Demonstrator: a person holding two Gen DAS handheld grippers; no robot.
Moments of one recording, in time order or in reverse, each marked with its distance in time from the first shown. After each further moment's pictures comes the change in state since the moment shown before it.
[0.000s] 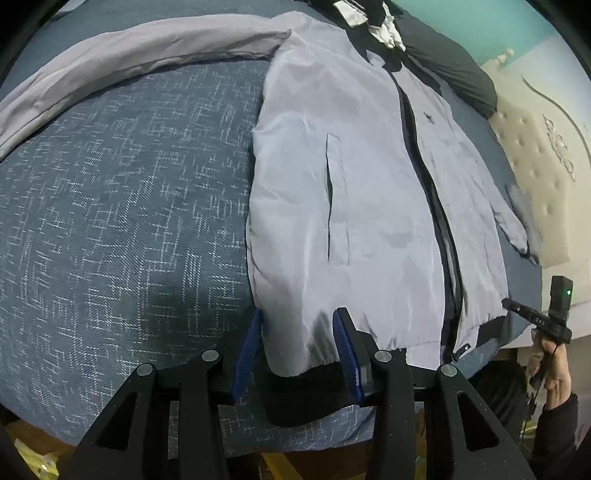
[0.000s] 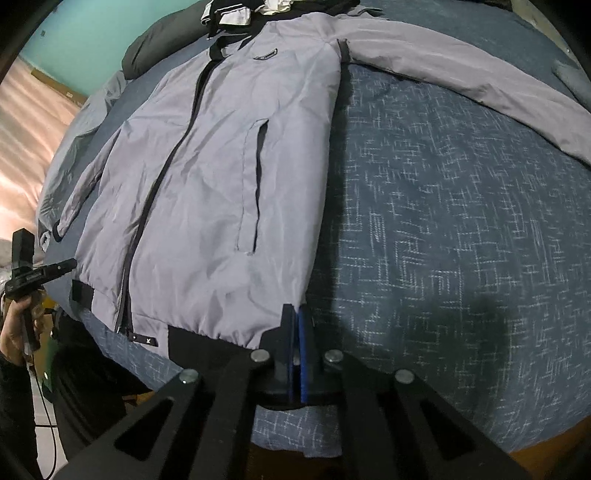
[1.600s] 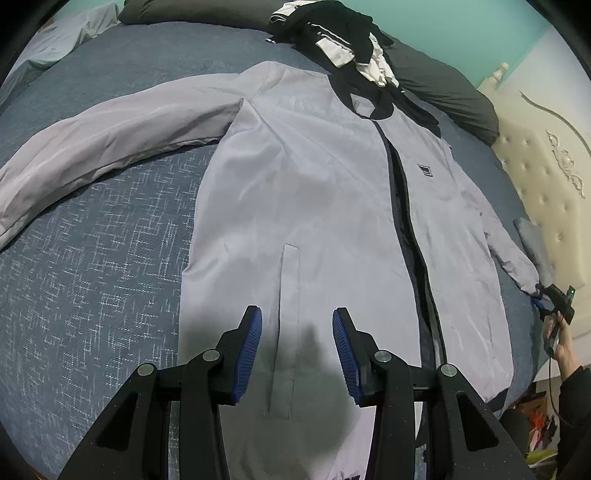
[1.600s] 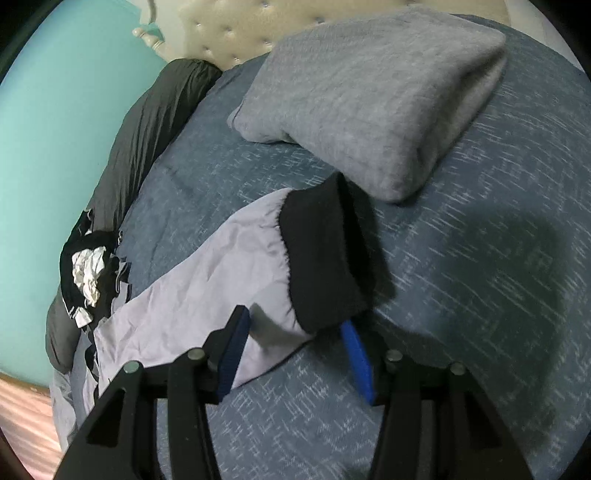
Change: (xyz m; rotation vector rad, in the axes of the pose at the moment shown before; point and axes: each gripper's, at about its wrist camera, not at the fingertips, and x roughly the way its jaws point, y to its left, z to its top) left arm 0.017 -0.045 0.081 0.044 -0.155 0.063; right arm -0.108 -0.352 0.078 0.790 -0.538 -0.113
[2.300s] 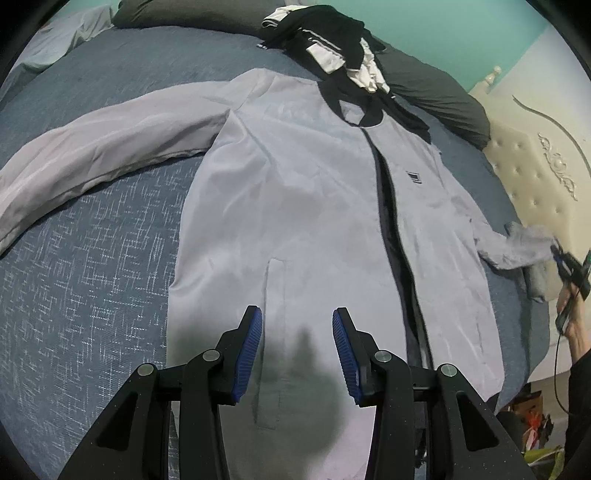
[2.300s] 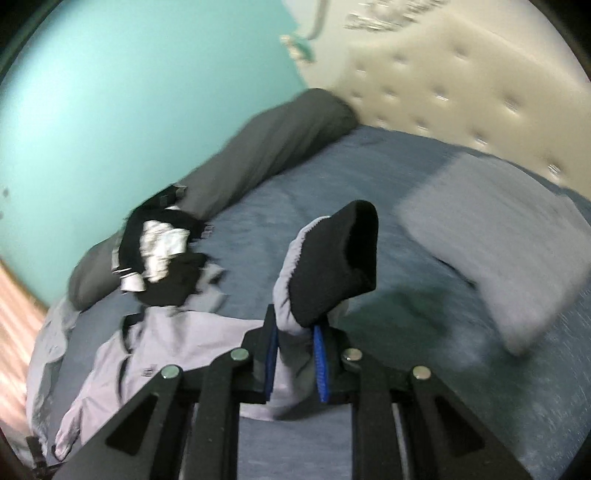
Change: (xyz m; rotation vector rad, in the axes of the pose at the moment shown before) left arm -0.008 -0.007 0.008 0.012 -0.022 -0.045; right arm -0.069 0.156 0.008 -0.408 -0.168 0.193
